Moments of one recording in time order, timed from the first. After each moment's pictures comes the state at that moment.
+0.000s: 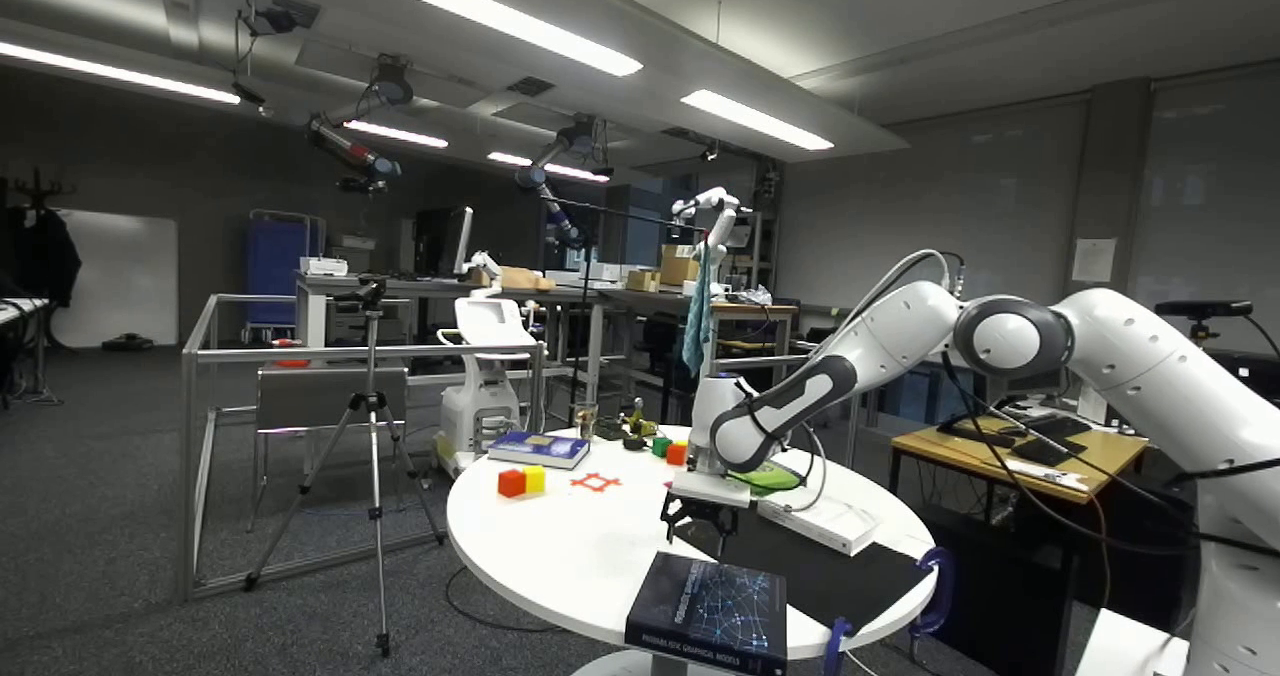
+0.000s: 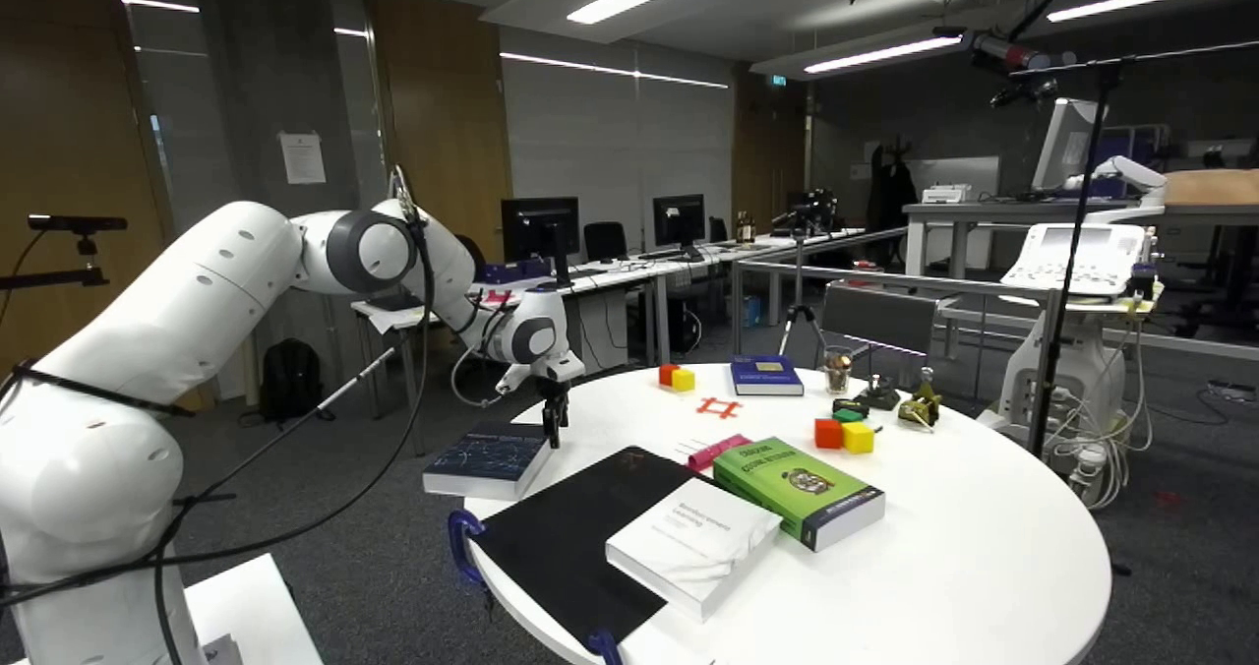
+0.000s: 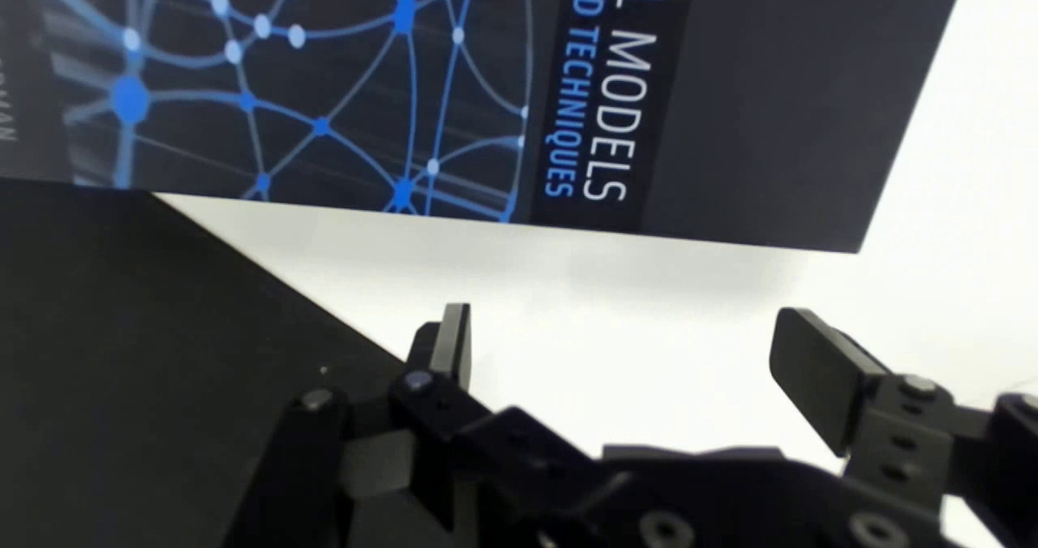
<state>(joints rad) 0.32 0.84 -0.04 -1.50 0.04 2.43 1.13</state>
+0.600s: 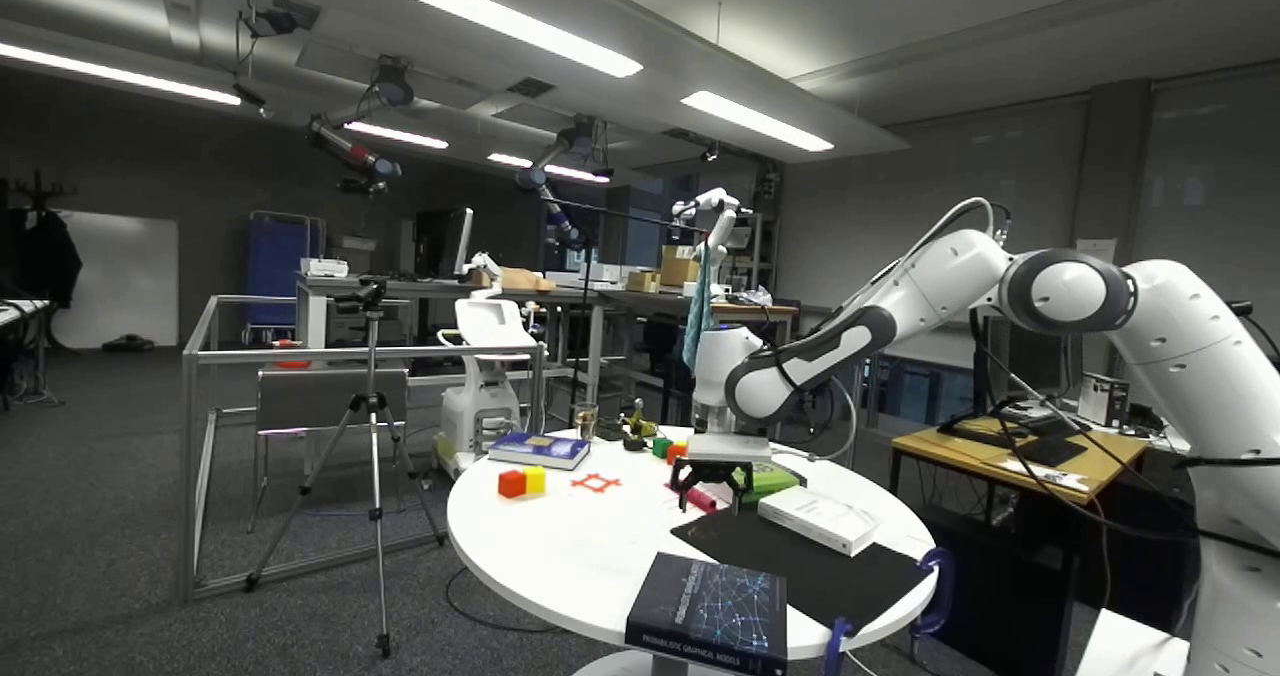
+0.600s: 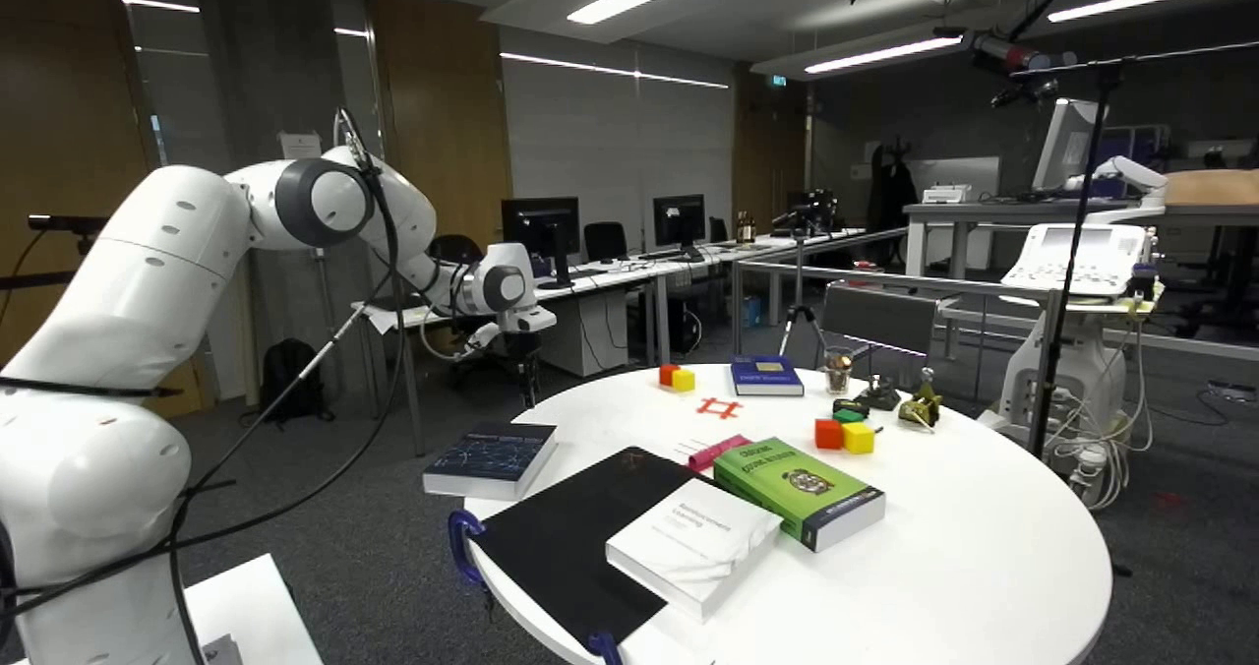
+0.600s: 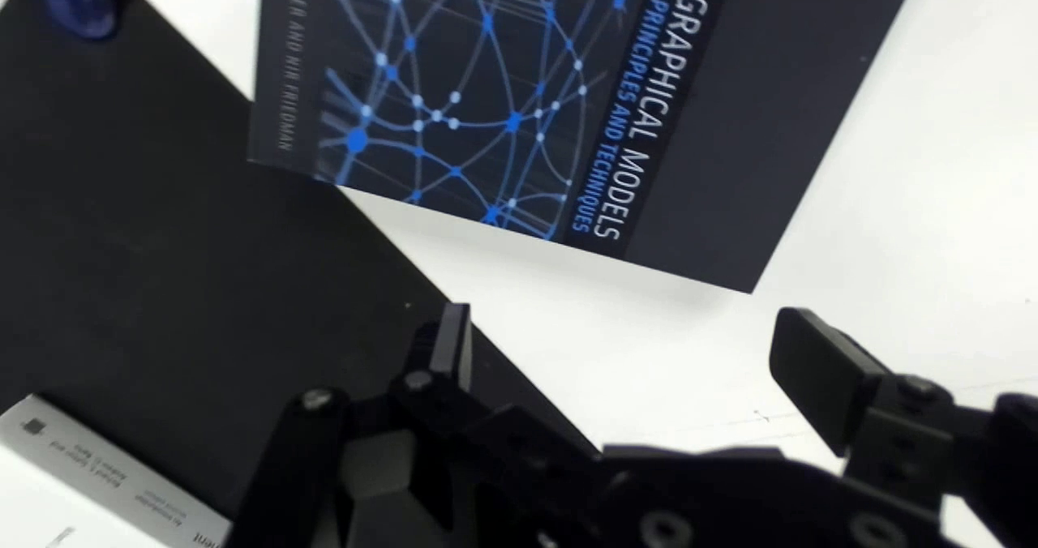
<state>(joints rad) 0.39 0.60 -0.04 -1.63 -0.09 2.27 1.12</state>
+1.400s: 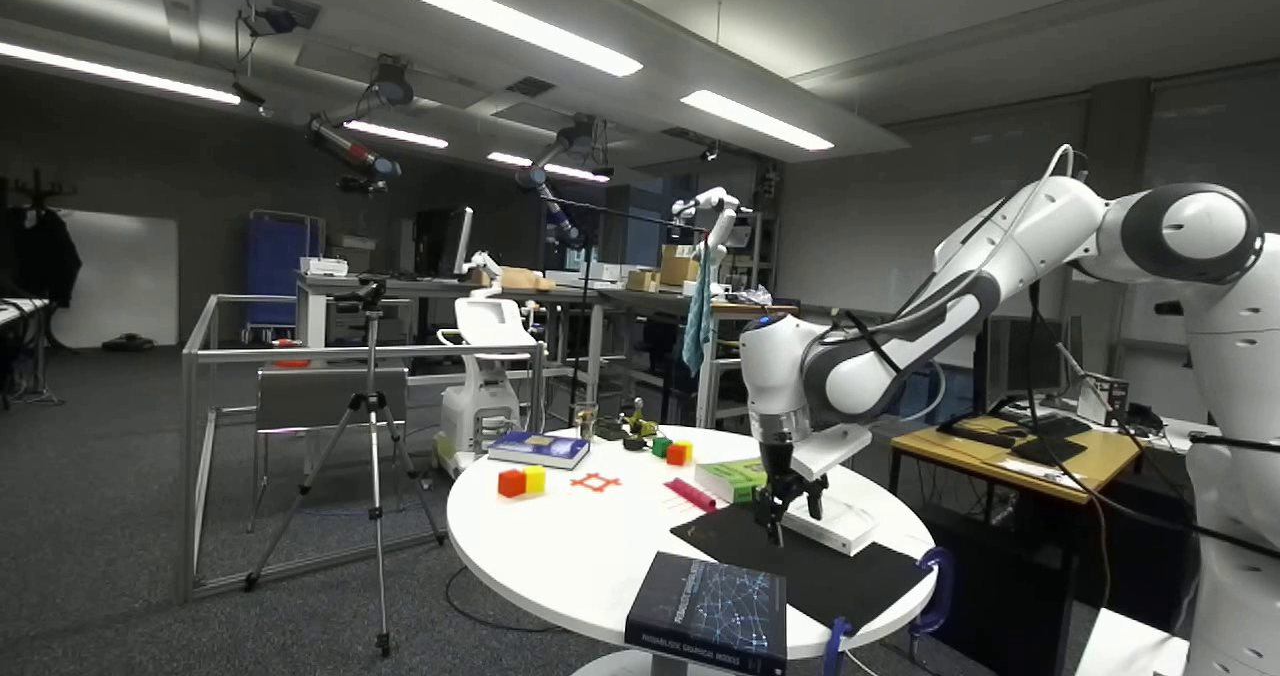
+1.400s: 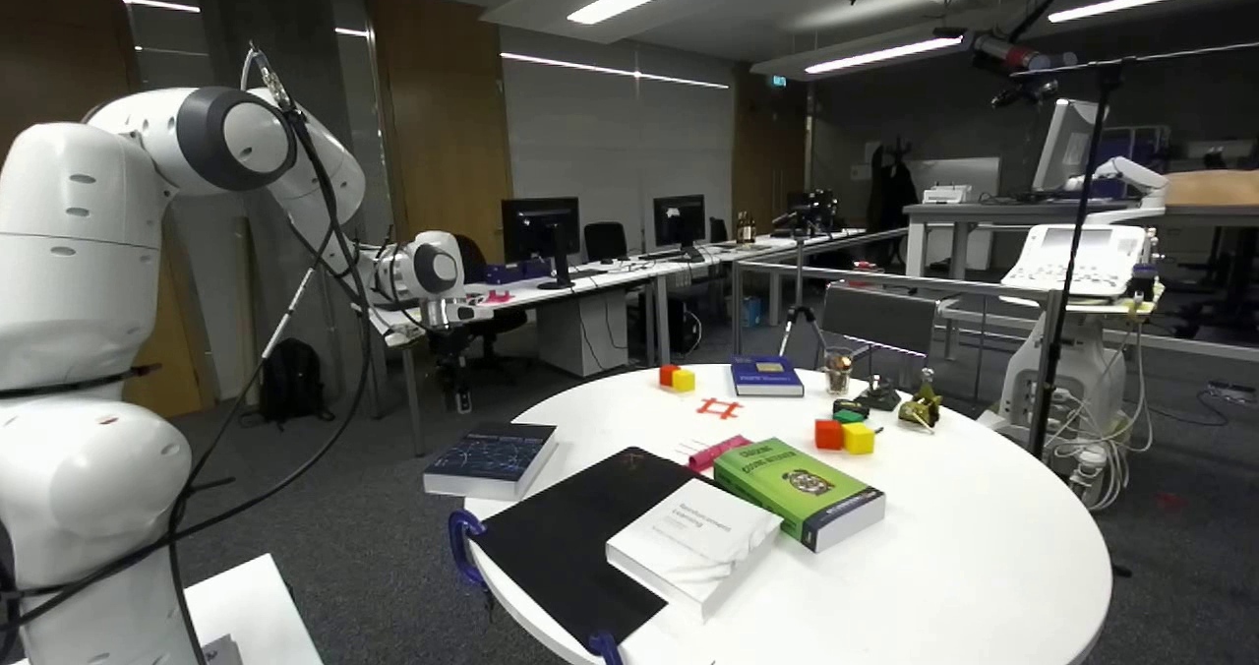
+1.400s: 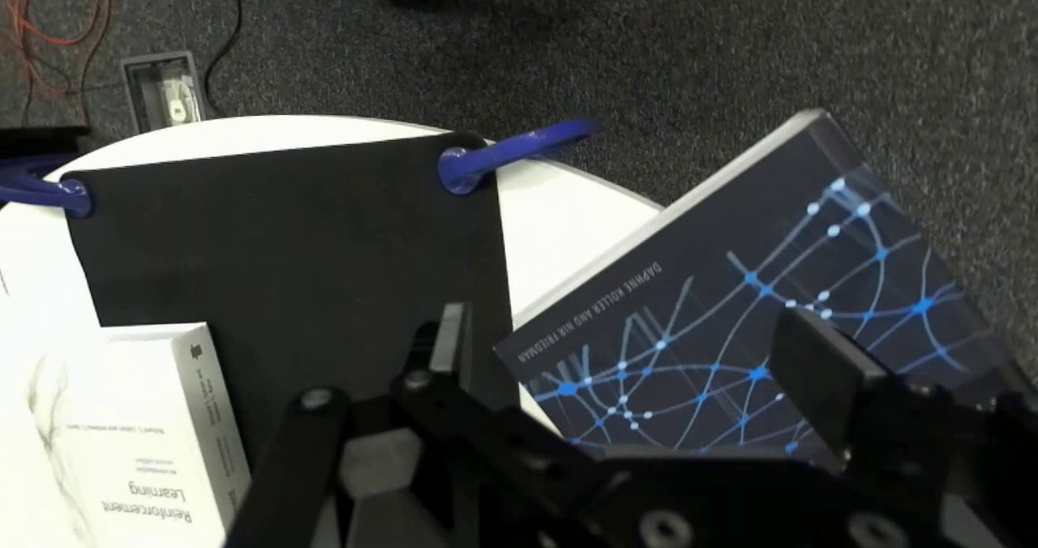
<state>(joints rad) 0.40 0.25 0.12 -2.04 -0.24 2.08 0.77</state>
